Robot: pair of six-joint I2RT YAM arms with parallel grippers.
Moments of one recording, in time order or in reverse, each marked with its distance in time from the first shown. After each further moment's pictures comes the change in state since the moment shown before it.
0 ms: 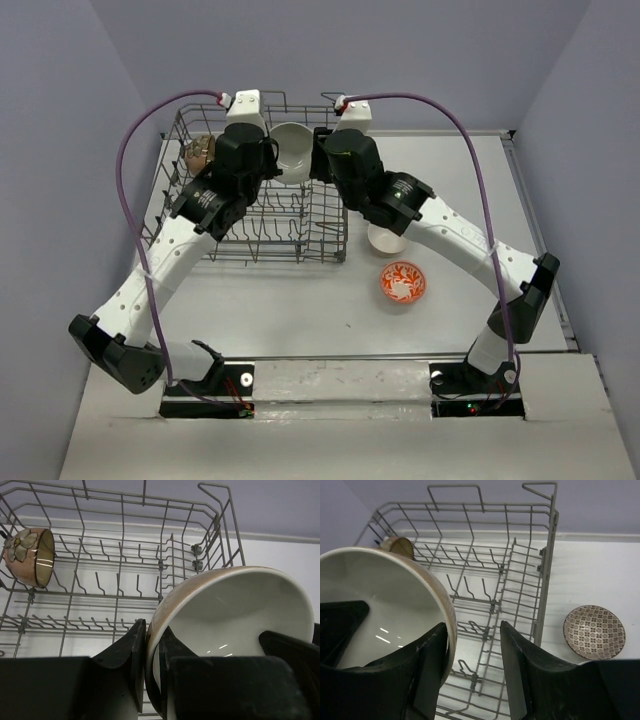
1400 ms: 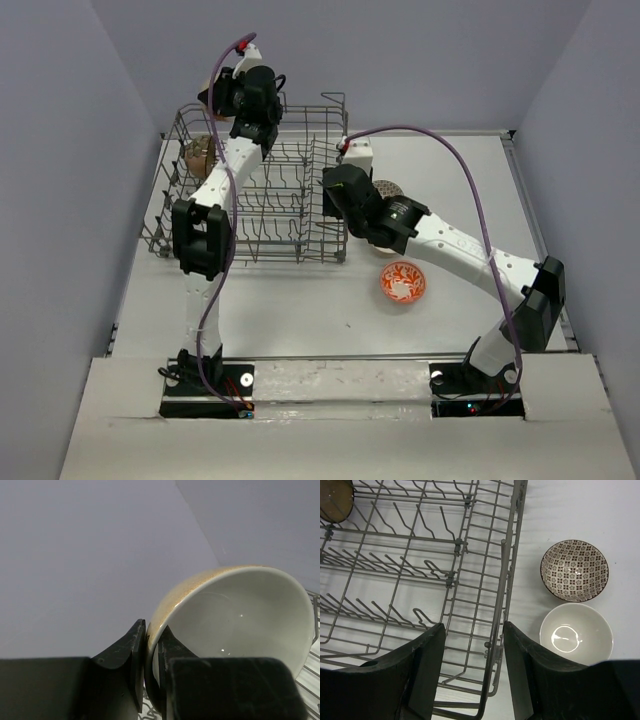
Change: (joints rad) left arm 0.291 0.865 0.602 0.629 -0.733 0.872; right arm 0.010 -0.097 -0.298 -0.052 0.009 0.128
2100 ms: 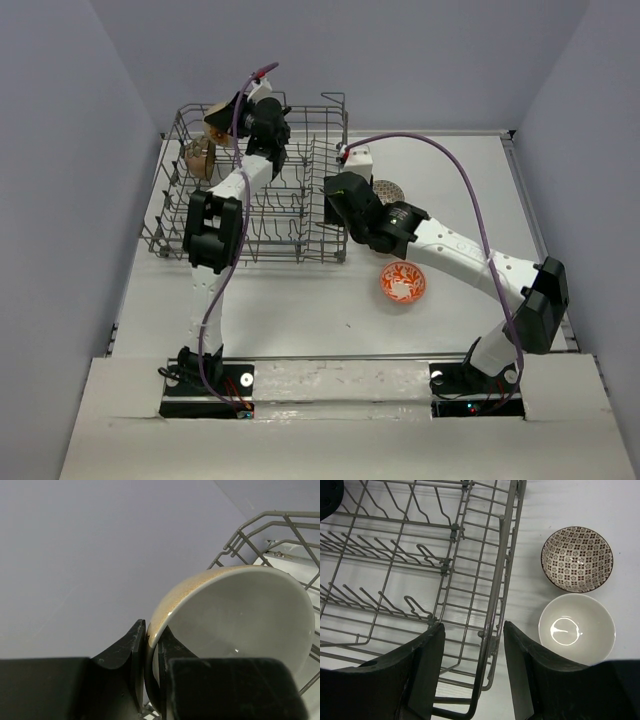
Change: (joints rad) left arm -0.020 0.110 -0.192 0.506 -0.118 0.498; right arm 0.000 -0.021 -0.079 0.023 -0.023 0.003
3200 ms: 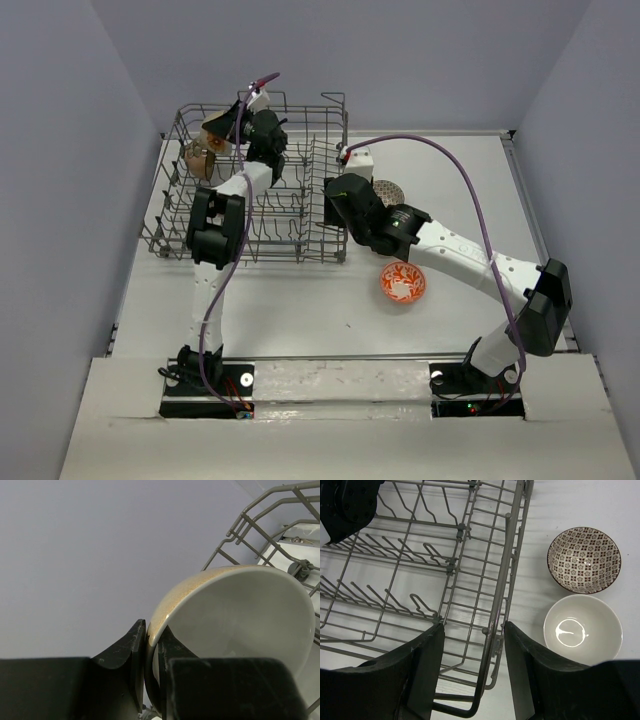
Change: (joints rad) left arm 0.023 0.069 -0.042 0.216 -0.004 0.208; right arm 0.000 -0.019 -0.033 0.037 -0.026 -0.004
